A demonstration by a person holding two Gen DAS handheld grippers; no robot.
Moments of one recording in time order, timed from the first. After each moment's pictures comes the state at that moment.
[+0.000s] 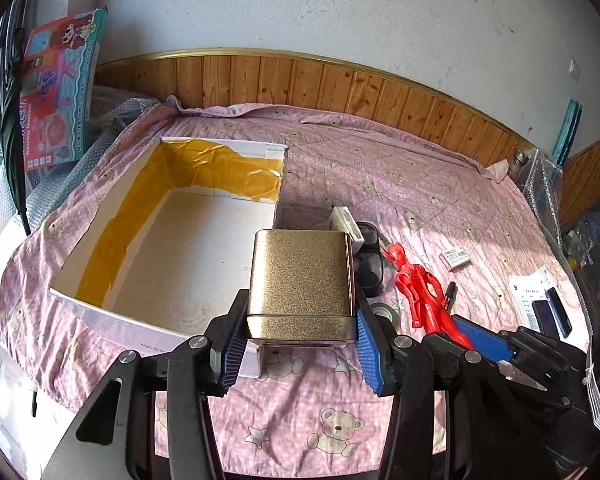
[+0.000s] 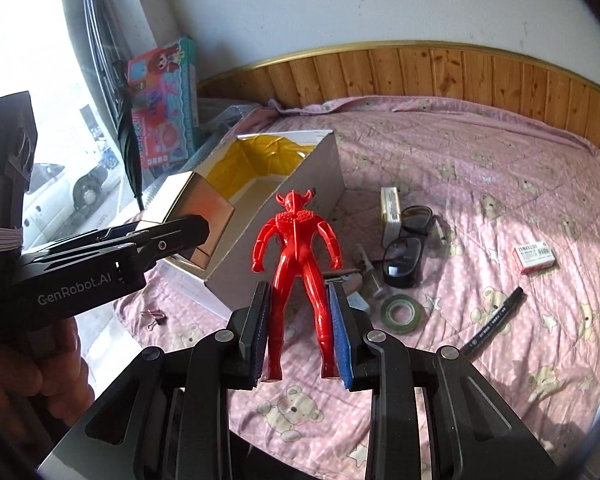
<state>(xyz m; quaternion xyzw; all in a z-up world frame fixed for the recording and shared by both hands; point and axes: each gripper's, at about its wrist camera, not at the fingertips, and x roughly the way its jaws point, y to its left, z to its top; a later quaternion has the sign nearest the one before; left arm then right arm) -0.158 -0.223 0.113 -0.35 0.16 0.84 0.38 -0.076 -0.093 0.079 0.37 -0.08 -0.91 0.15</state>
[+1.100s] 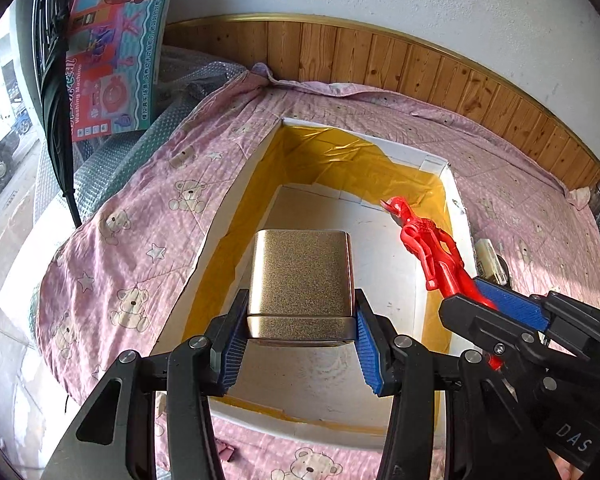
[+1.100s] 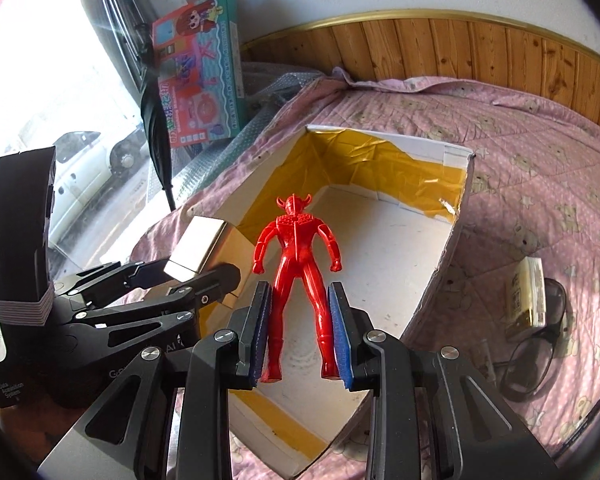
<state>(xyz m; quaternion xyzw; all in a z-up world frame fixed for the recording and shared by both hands) -0.318 -0.250 0.100 -0.41 0.17 0.86 0.26 -0.249 -0.205 0.059 0.43 -0.08 -0.87 0.23</state>
